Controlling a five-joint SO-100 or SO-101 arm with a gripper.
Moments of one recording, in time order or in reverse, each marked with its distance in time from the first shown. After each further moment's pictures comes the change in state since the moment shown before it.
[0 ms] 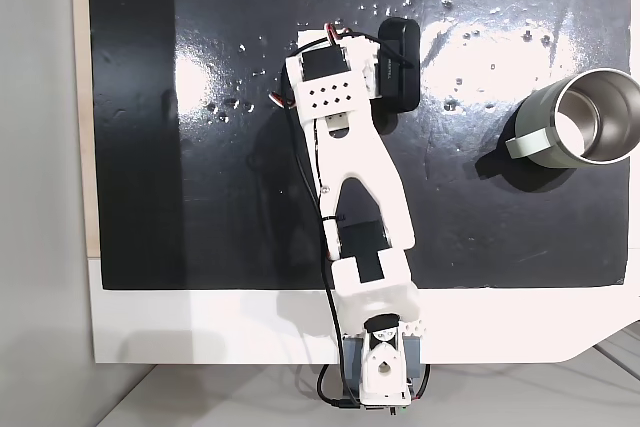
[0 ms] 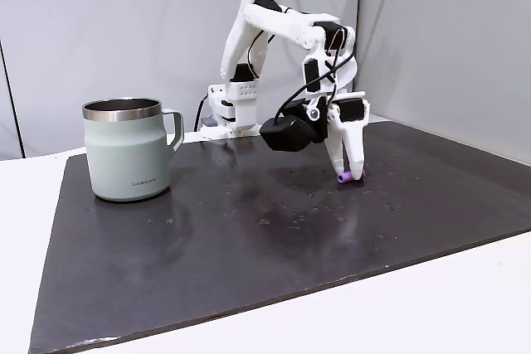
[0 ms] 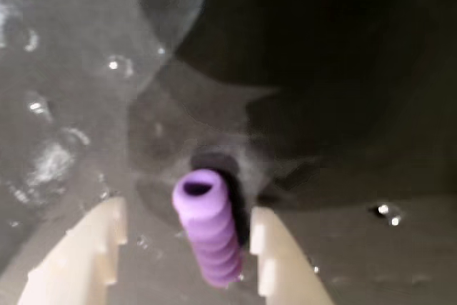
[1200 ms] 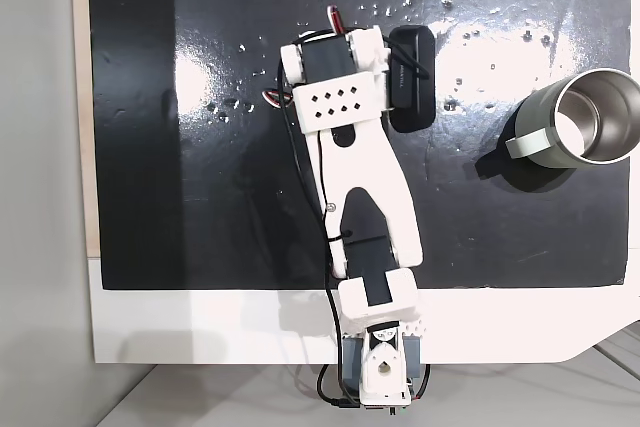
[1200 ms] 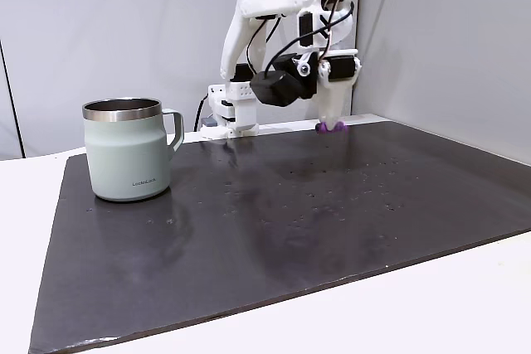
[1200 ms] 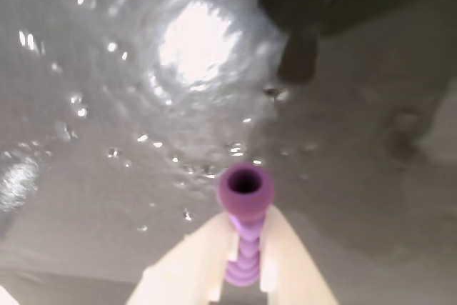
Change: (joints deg) arm 1.2 8.6 -12.1 28.1 0.2
